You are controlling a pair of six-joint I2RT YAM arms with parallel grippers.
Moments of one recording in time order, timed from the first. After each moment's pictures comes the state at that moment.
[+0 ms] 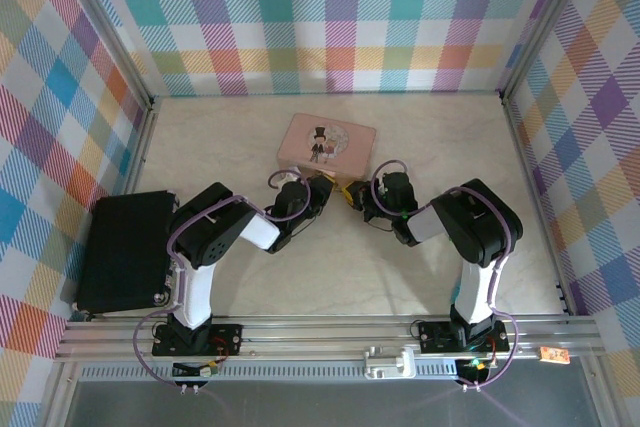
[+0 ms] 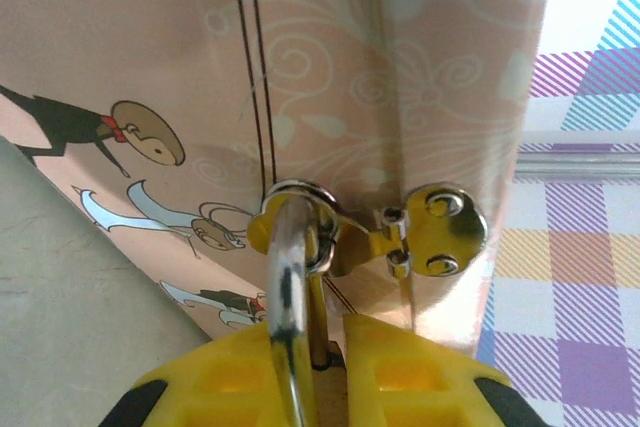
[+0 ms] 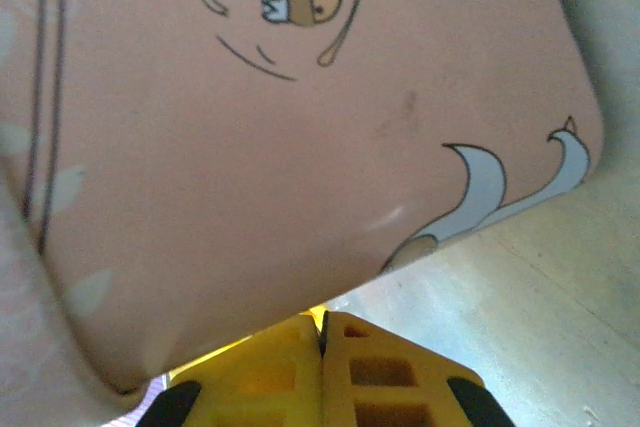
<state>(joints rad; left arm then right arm) -0.69 2.01 0.76 1.00 -0.05 -1.47 0.51 1.87 0.62 0.88 -0.36 1.64</state>
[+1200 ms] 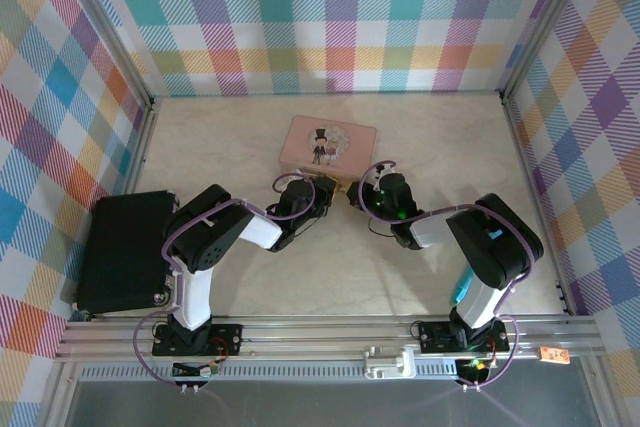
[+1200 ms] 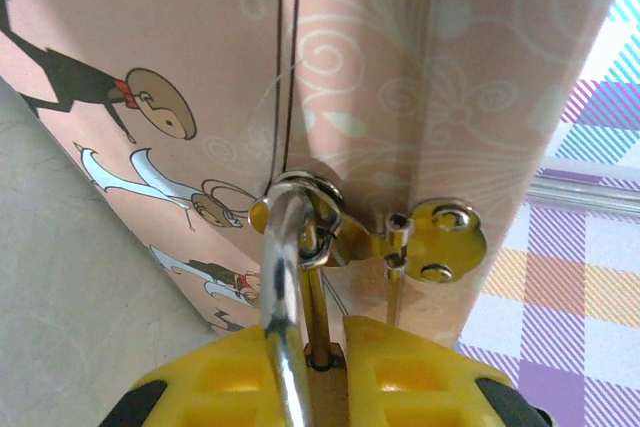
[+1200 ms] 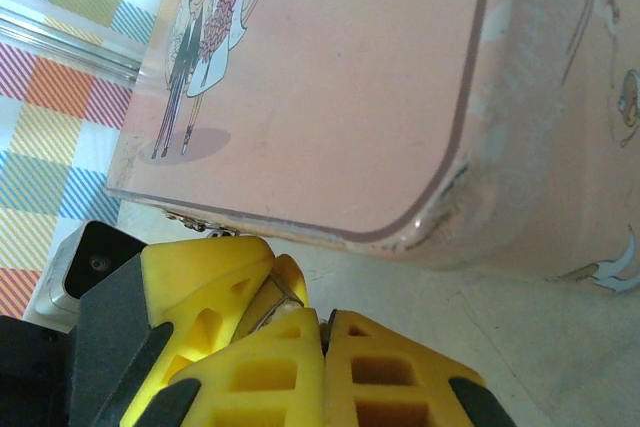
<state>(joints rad) -0.72 1.97 0.78 0.91 -0.05 -1.63 0.57 1.71 0.60 0.70 -0.16 0.96</state>
